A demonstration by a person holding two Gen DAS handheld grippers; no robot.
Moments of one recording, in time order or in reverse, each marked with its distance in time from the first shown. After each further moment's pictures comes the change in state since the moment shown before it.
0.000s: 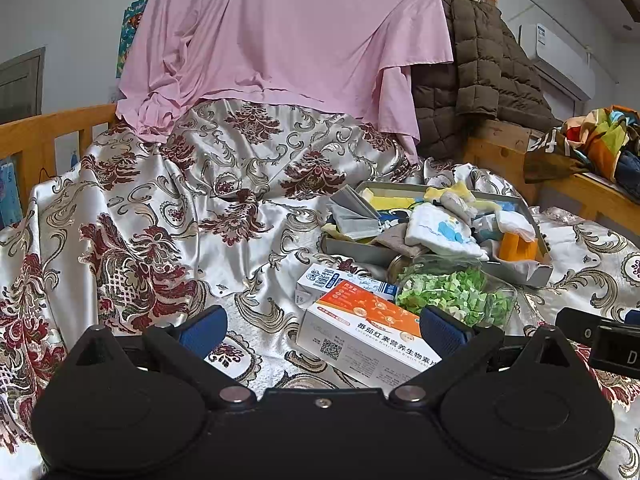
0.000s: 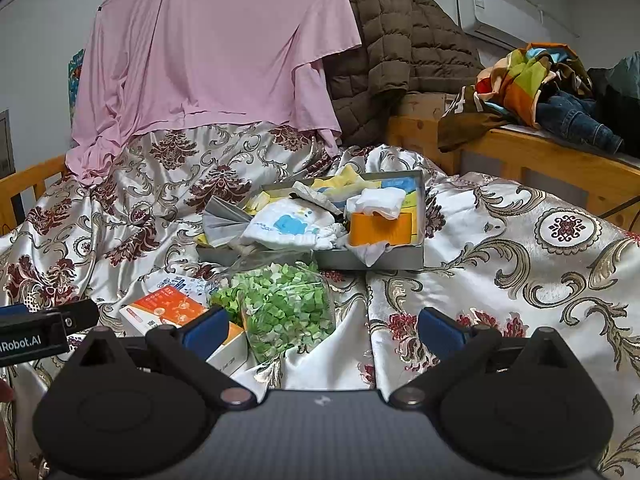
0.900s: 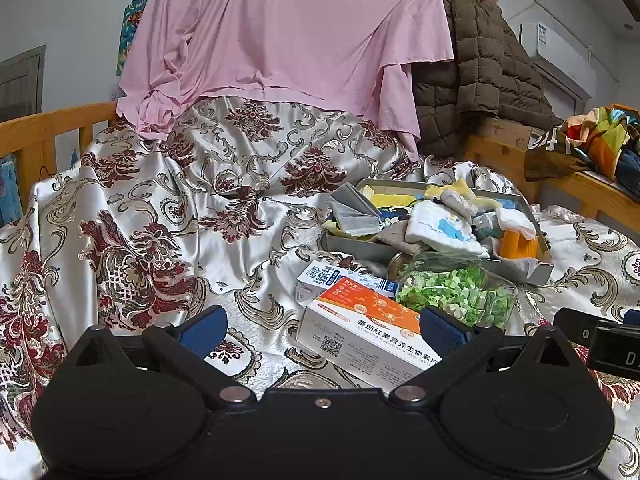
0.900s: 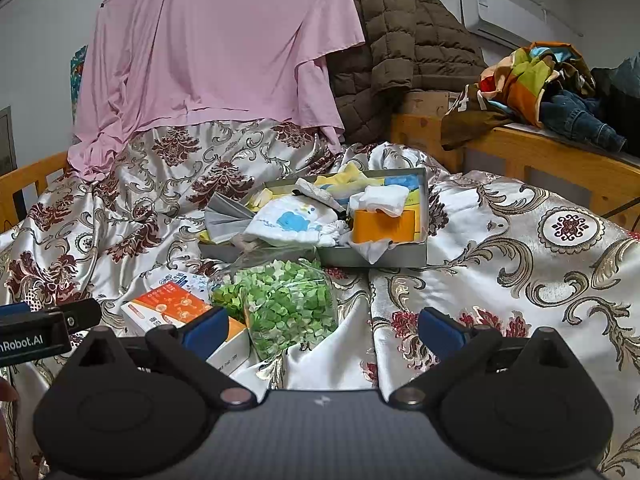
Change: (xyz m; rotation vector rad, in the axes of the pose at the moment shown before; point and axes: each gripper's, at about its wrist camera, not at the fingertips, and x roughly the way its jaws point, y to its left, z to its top) left arm 0.000 0.001 0.000 -0.001 0.004 0.000; right arm 0.000 0.006 -0.007 -0.004 0.007 0.005
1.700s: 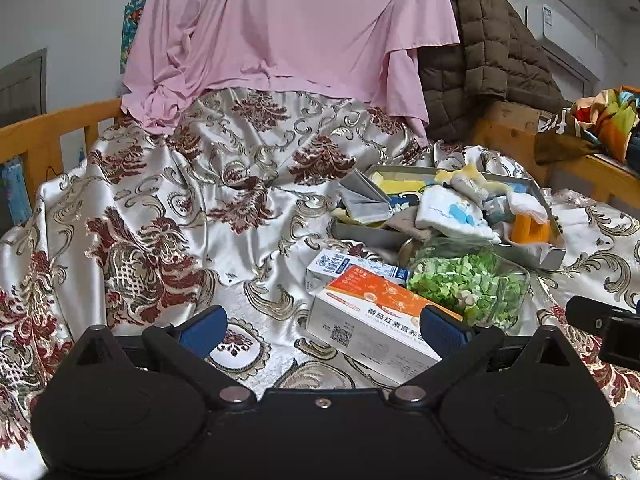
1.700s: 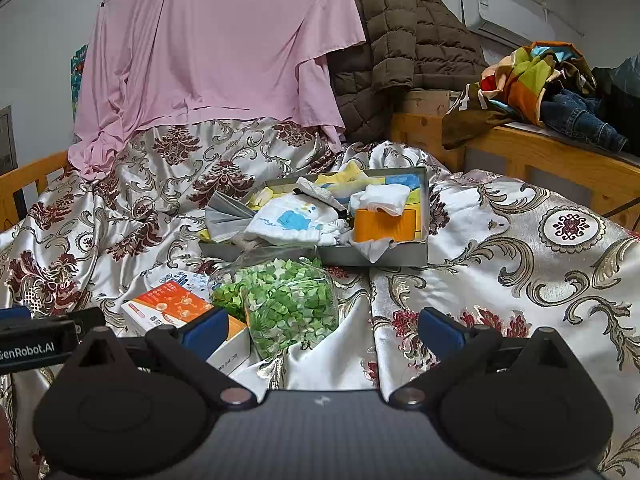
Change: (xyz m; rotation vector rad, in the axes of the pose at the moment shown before) left arm 0.005 0.000 -0.007 0.019 0.042 0.037; right arm 0.001 0.000 0.001 0.000 0.003 0.001
